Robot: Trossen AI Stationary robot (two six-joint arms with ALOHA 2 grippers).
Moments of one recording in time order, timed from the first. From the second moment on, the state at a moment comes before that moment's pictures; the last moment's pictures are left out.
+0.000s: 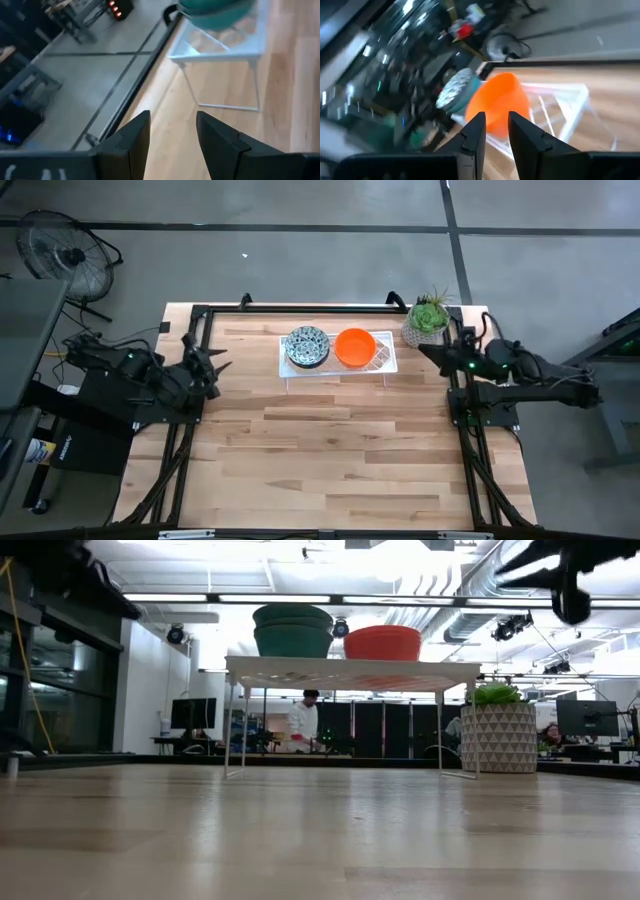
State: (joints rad) left arm -0.37 0.46 0.70 -0.97 -0.92 -0.19; right arm -0.06 0.35 0.62 -0.45 0.35 0.79
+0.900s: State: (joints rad) left arm -0.37 0.01 0.30 -0.35 -0.35 0.36; right arm 0.00 0.59 0.15 0.67 0.27 0.40
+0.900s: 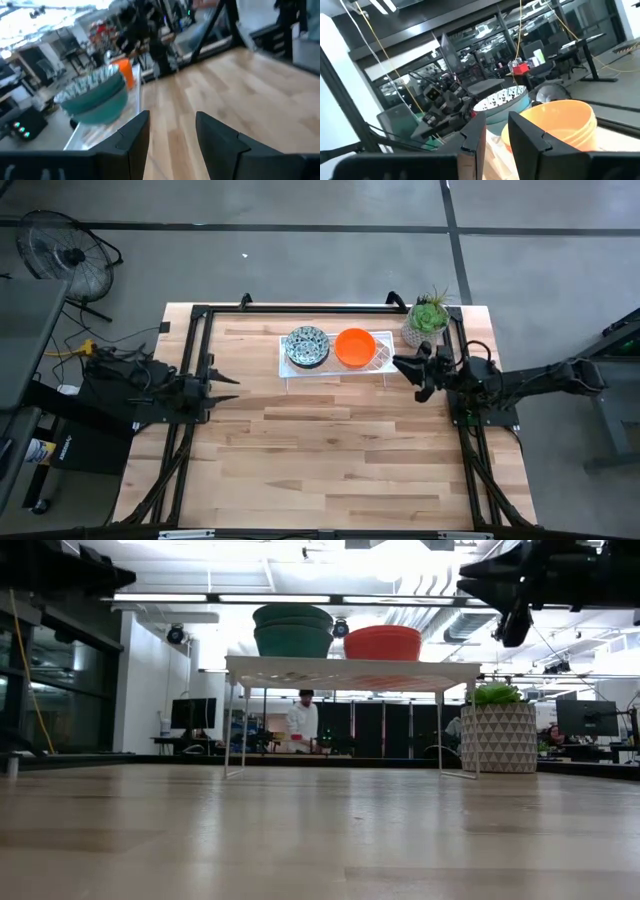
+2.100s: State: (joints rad) left arm -0.37 0.01 0.02 0.05 -0.53 0.41; right arm -0.05 0.59 0.01 0.67 0.11 0.34
